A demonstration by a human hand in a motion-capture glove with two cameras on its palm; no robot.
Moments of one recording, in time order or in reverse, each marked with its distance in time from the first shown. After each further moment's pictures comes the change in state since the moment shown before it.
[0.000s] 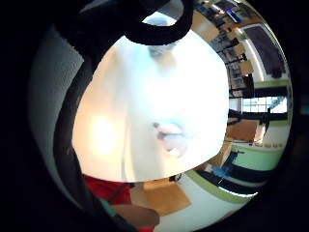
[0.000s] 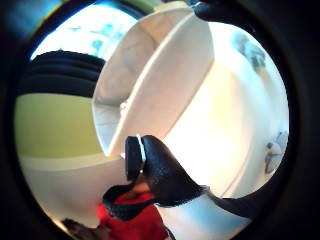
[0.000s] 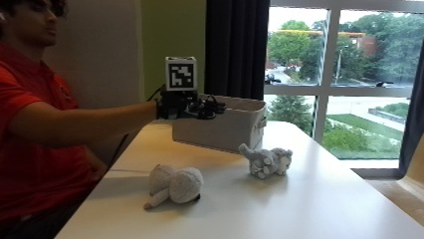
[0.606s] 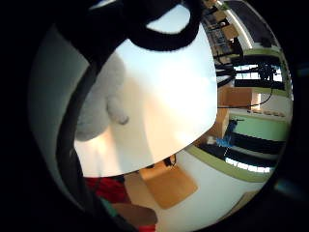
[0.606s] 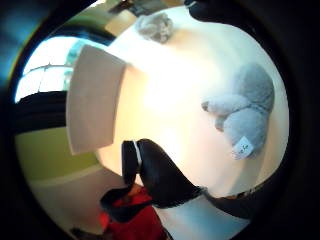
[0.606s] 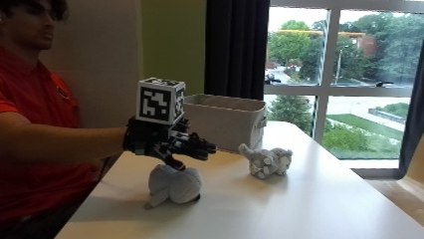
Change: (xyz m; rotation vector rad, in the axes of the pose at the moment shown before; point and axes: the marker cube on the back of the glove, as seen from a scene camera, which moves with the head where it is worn) arm 0.163 0.069 0.037 -0.109 0.053 0.316
